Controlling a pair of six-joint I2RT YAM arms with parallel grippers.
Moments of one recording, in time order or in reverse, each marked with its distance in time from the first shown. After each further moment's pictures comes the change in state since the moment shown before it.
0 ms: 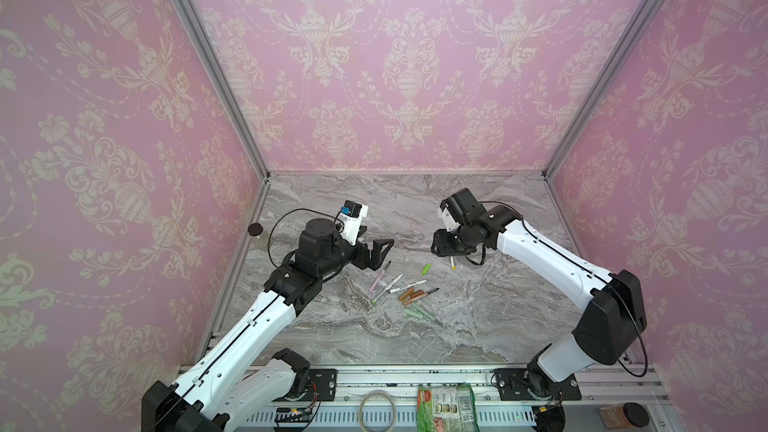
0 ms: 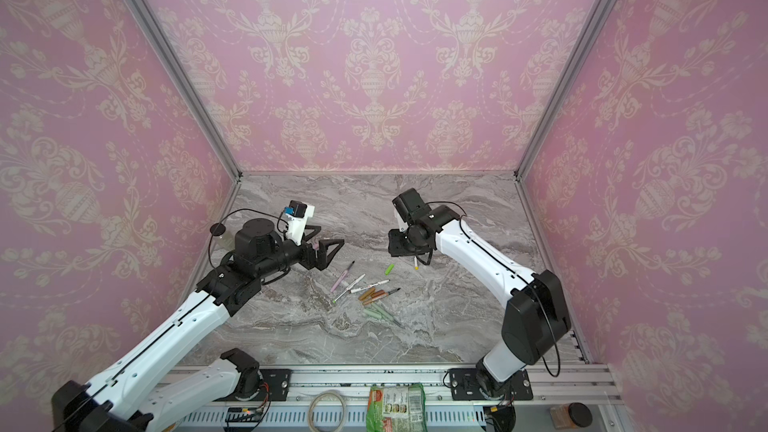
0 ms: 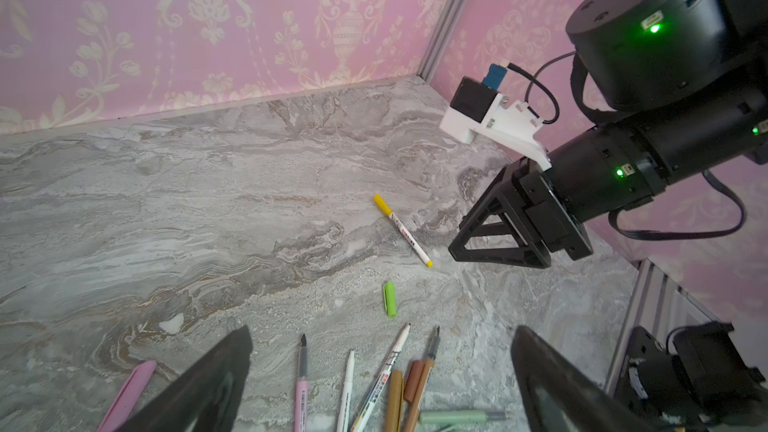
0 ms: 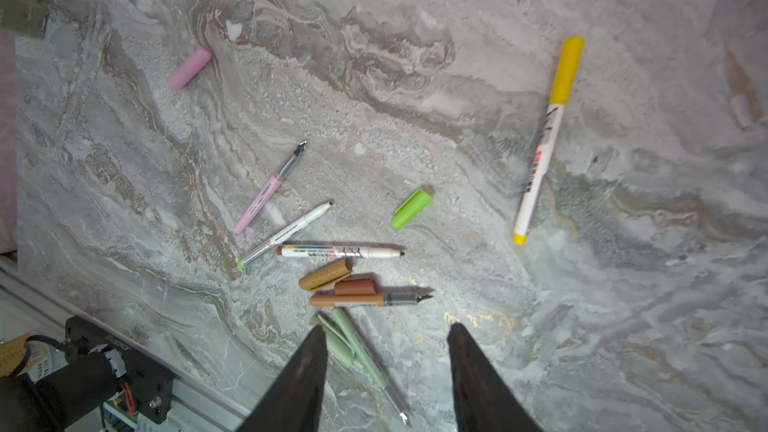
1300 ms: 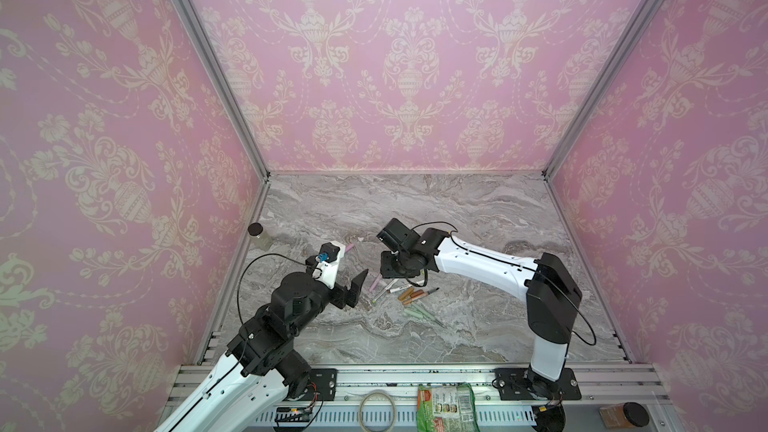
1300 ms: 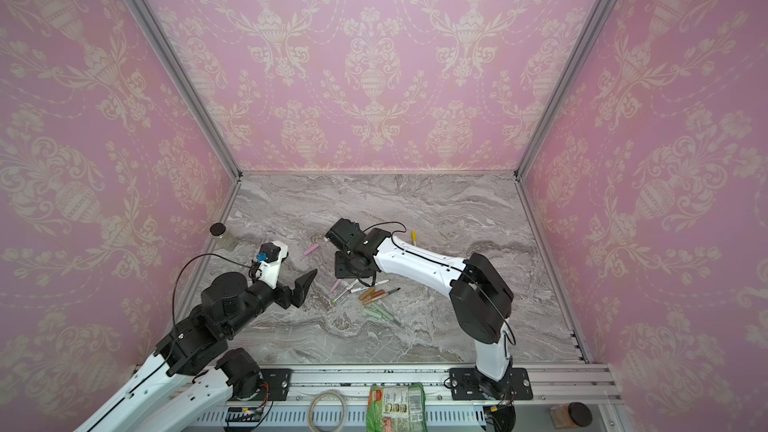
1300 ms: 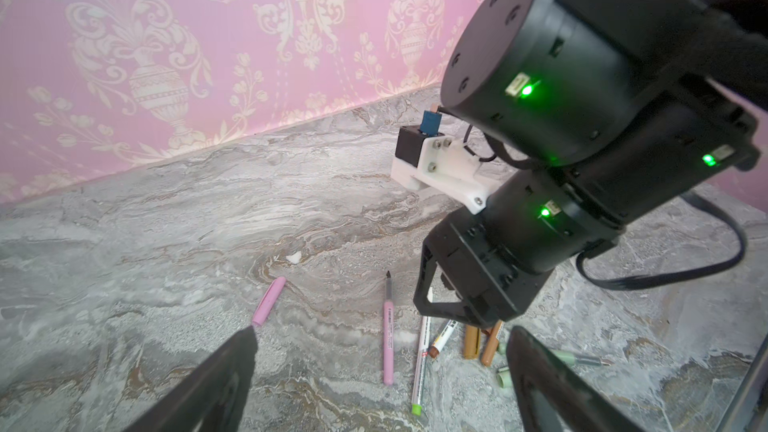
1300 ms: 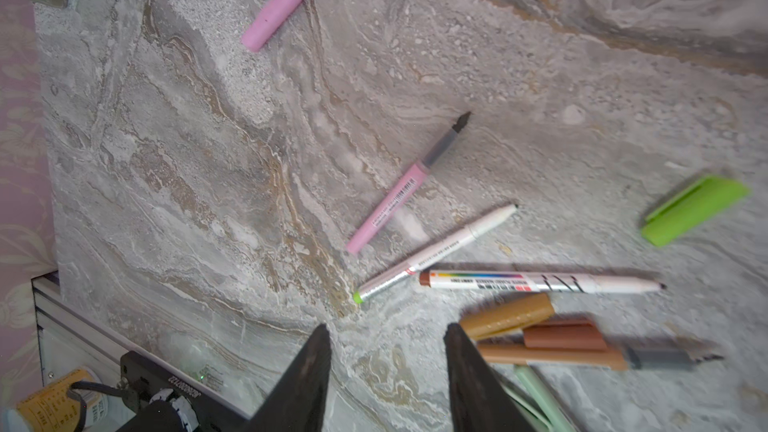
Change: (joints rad) left arm -0.198 -0.517 -0.239 -0.186 -0.504 0.070; right arm 0.332 0.368 0.248 0.144 0.124 0.369
